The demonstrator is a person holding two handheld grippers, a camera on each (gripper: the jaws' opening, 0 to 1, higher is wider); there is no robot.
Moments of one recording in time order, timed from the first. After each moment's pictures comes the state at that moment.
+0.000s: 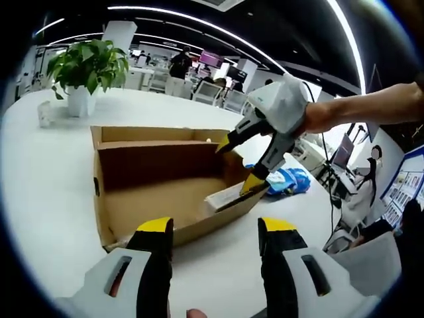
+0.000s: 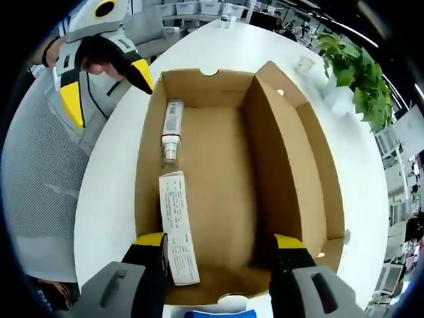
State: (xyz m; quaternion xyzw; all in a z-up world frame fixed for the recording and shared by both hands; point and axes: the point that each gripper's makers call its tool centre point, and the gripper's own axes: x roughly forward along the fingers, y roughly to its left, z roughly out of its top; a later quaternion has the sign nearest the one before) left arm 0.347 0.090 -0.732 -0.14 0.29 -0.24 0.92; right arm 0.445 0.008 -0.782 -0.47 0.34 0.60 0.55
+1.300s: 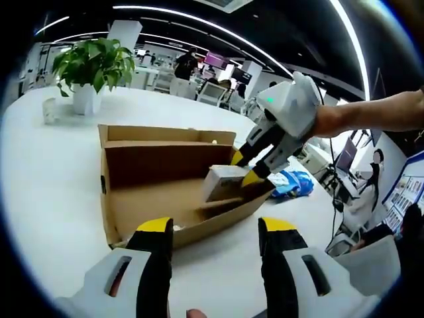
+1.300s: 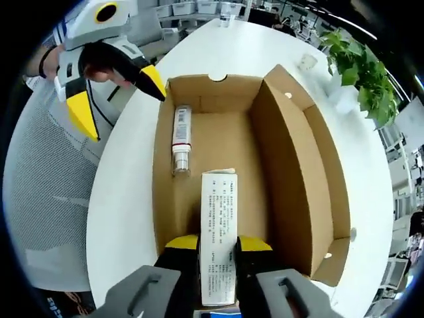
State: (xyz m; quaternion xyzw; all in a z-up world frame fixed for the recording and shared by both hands) left arm 0.344 0.097 -0.729 -0.14 0.29 -0.22 0.92; right arm 0.436 0.005 -0.769 -0.47 0.36 0.59 0.55
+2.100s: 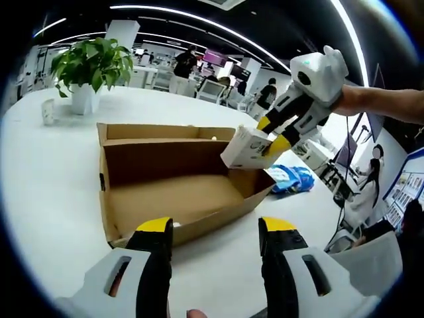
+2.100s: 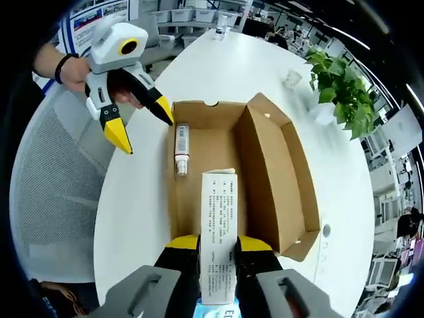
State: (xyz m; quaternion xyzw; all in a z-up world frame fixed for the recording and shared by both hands) left arm 0.344 0.097 -0.735 -0.13 0.30 -0.22 0.92; right arm 0.432 -0.020 -0.705 -0.48 0.32 0.58 0.58
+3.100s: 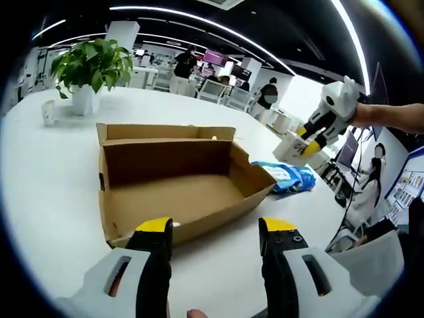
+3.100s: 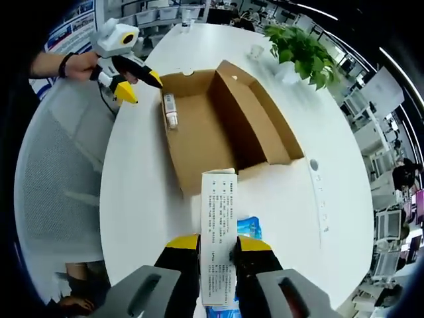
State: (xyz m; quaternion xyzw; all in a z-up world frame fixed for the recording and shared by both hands) left arm 0.344 0.094 -0.737 -0.13 0.30 -0.22 0.92; right arm 0.433 -0.157 -0.702 -0.44 0.39 0.50 0.64
